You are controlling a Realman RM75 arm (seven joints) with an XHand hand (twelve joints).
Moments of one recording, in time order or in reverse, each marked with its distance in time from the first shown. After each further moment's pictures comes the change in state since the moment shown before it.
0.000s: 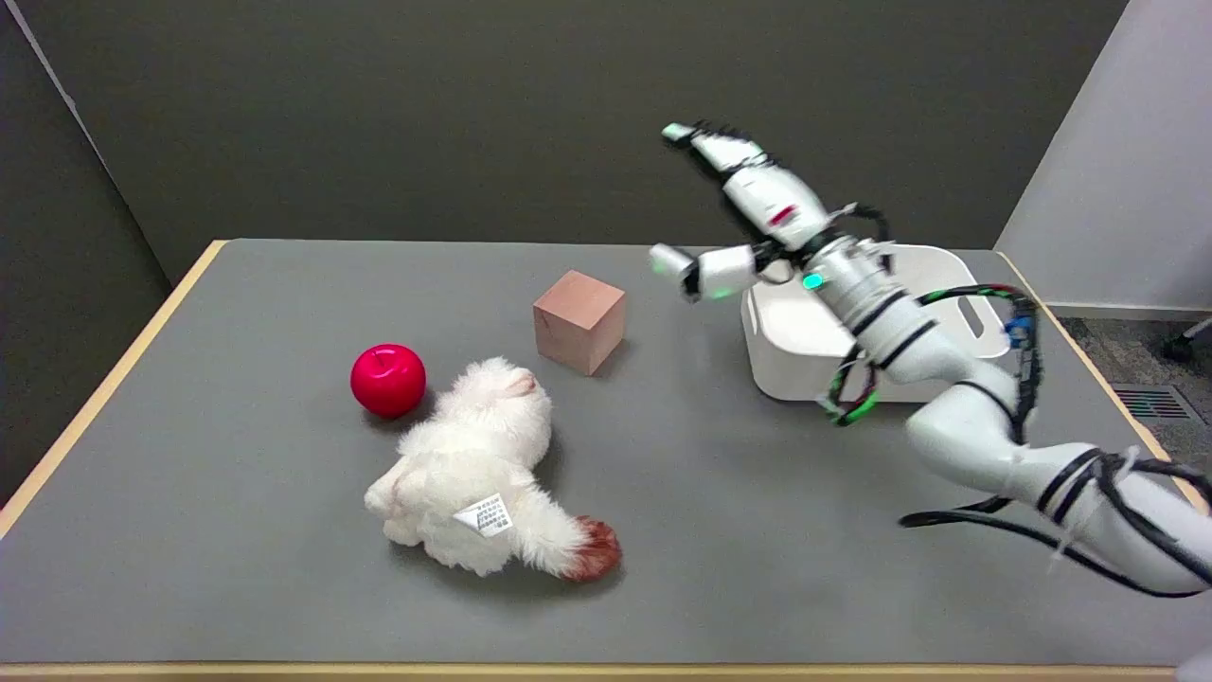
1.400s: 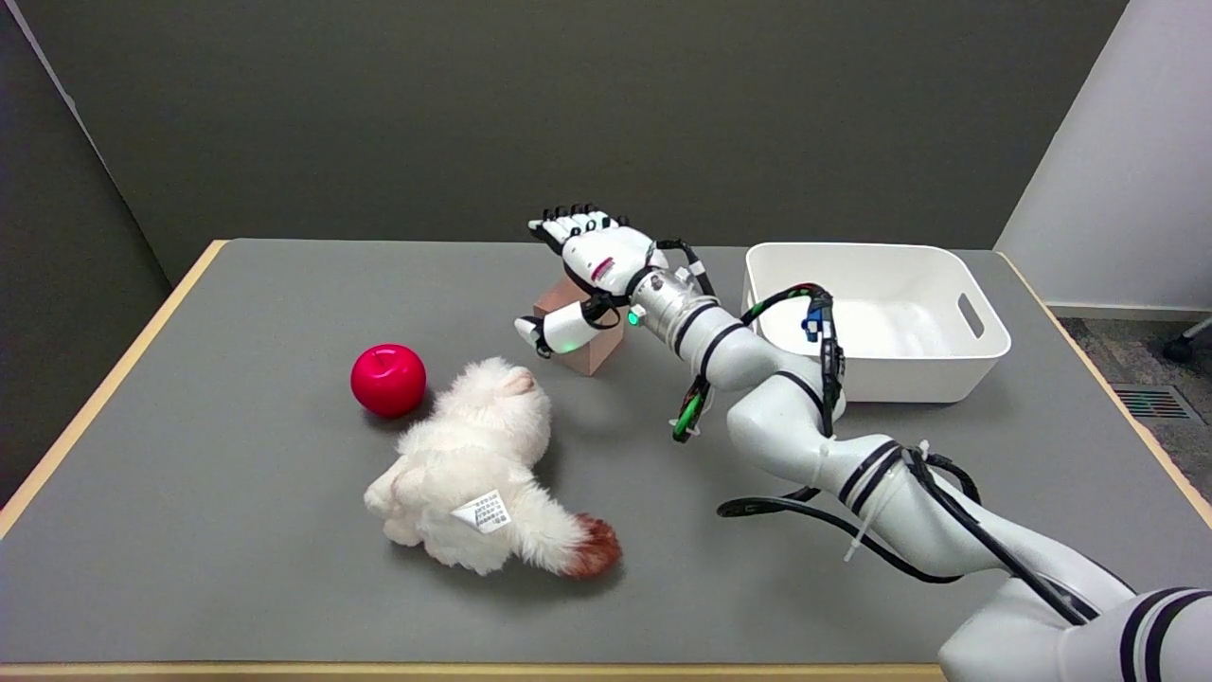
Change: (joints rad) arm 0.214 -0.440 -0.033 -0.157 -0.267 -0.464 -0.314
